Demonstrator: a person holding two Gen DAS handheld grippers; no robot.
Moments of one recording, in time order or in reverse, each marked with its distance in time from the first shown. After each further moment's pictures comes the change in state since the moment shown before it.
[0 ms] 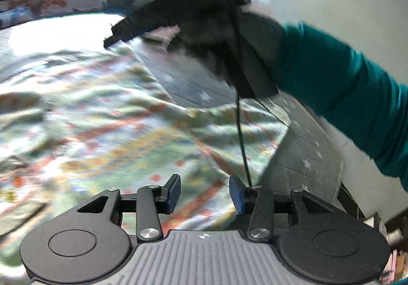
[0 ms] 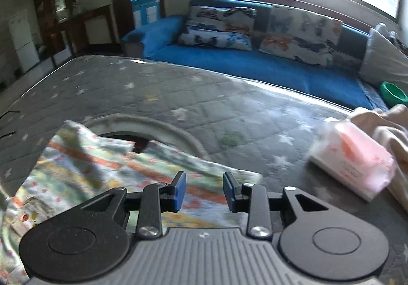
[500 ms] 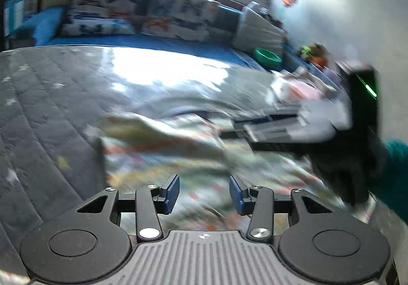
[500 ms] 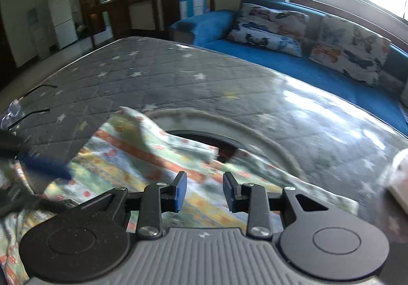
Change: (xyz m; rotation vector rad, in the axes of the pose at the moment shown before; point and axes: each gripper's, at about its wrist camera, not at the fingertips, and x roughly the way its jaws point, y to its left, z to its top) left arm -0.076 0.140 0.037 -0.239 -0.183 0.364; right arm 0.040 0.087 0.010 -0.137 0.016 0.144
